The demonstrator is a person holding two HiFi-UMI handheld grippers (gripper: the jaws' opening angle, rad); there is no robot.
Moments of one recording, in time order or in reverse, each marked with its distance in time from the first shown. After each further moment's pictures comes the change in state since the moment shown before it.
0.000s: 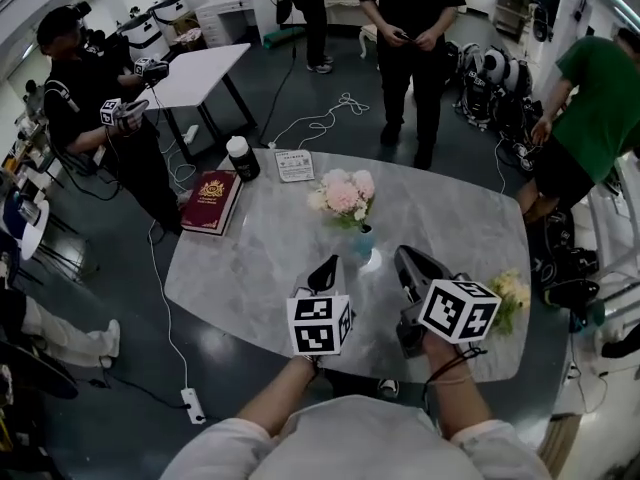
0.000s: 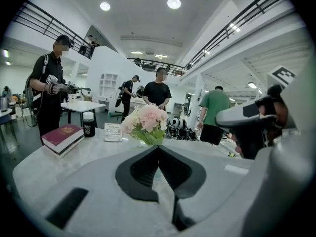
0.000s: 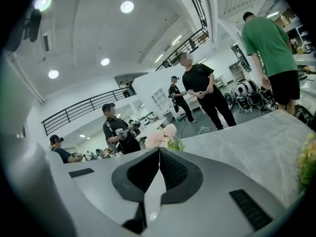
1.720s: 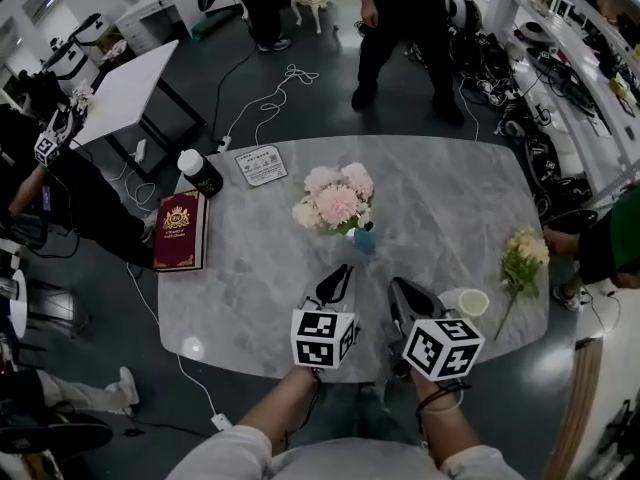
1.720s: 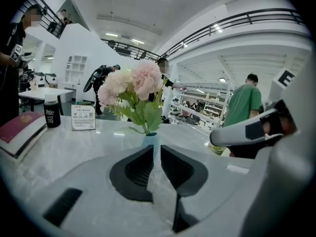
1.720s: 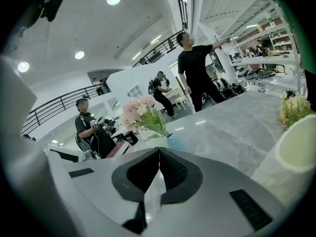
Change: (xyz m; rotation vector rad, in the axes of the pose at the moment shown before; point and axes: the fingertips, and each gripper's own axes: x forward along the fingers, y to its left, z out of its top) left arm 0.068 0.015 -0.061 0.089 0.135 -0.366; right arm 0.042 -0.027 -0.102 0.108 0.013 -0.304
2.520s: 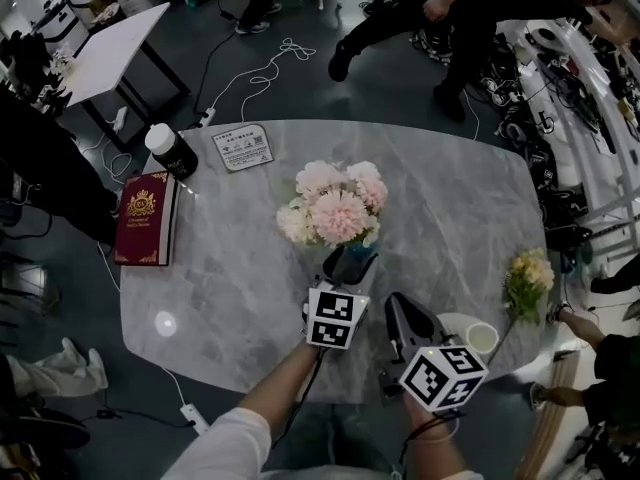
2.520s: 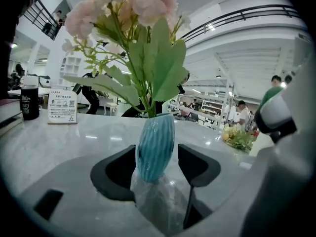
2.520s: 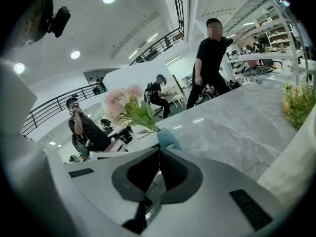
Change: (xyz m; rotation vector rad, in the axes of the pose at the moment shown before) left arm 0.119 0.022 -0.036 0.061 -0.030 -0.031; right arm 0.036 -0.031 -0.013 0.024 0.013 -0.020
